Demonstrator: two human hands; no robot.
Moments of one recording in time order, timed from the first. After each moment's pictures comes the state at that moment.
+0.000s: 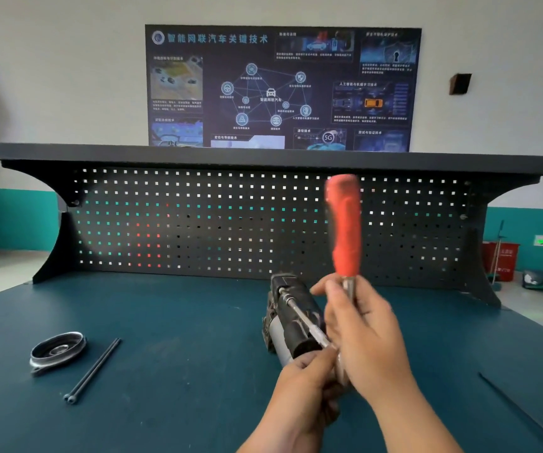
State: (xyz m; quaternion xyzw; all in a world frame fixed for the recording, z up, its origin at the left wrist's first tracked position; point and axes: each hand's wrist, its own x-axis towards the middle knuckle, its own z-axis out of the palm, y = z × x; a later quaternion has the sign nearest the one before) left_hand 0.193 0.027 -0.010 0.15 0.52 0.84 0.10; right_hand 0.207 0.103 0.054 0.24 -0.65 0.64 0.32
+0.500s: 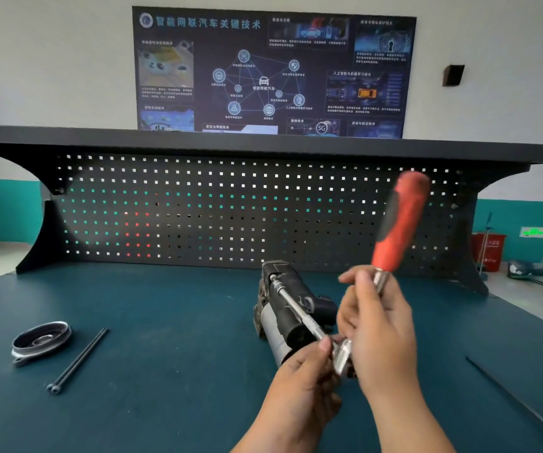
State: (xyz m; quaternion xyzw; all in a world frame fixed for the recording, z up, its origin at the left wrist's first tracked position) left_hand 0.197 0.039 -0.019 0.10 0.46 0.87 0.11; right_hand 0.203 0.112 0.038 0.19 -0.54 0.75 0.34
